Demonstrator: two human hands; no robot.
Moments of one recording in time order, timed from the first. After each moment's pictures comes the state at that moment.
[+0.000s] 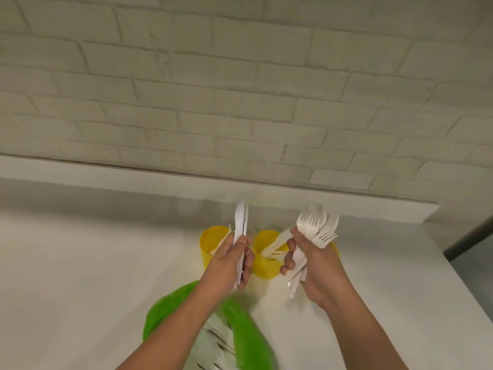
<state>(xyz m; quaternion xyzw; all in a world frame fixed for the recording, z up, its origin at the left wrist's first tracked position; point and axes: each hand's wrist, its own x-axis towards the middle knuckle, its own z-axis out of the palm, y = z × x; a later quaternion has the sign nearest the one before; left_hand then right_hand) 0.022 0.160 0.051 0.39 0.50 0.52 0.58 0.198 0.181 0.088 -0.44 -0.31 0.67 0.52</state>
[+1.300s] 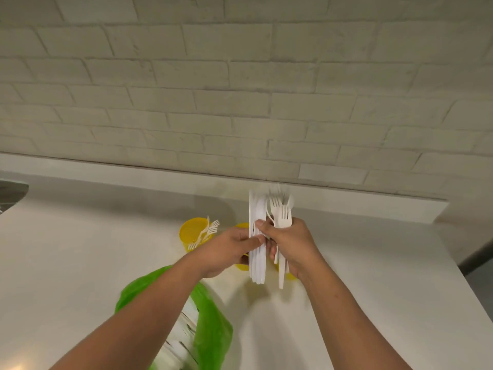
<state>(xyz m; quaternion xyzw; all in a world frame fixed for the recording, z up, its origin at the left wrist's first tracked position) 0.101 0.176 0.084 0.52 0.51 0.32 0.61 0.261 0.216 0.082 -0.49 -0.46 0.61 0.42</state>
